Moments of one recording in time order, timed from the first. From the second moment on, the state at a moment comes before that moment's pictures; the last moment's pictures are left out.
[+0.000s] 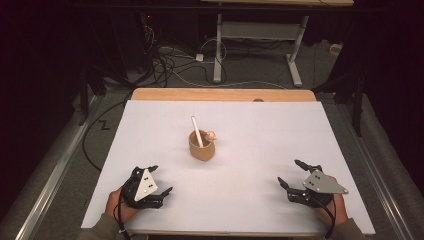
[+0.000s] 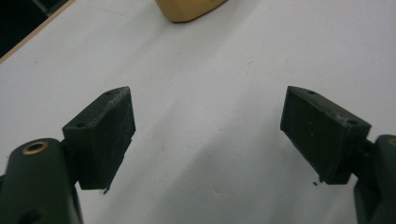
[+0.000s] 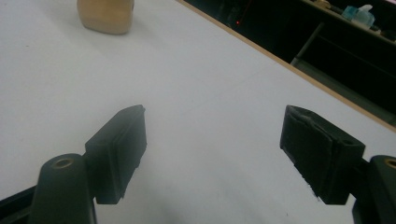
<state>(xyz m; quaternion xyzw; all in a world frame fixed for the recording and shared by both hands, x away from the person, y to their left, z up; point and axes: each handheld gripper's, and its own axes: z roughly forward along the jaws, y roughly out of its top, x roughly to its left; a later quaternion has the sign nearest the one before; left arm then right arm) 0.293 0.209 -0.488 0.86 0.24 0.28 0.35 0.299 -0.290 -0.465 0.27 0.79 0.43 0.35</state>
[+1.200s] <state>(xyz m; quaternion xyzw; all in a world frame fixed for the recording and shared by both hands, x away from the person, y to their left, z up) 0.290 0.206 -0.488 0.87 0.23 0.28 0.34 0.289 -0.298 -0.470 0.28 0.78 0.44 0.35</state>
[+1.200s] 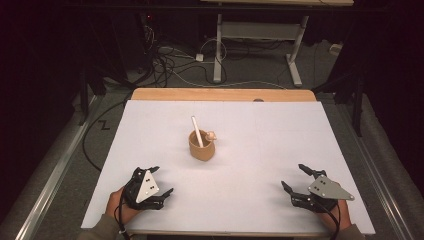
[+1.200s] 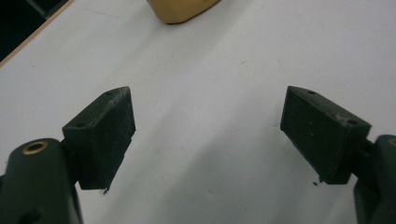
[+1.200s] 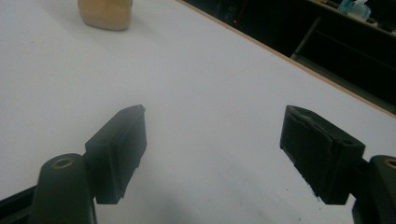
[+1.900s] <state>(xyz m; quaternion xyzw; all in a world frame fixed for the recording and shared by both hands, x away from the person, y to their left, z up) 0.292 0.206 -0.488 0.87 0.23 0.28 0.34 0.290 -0.298 -0.471 0.28 0.78 0.44 0.35</state>
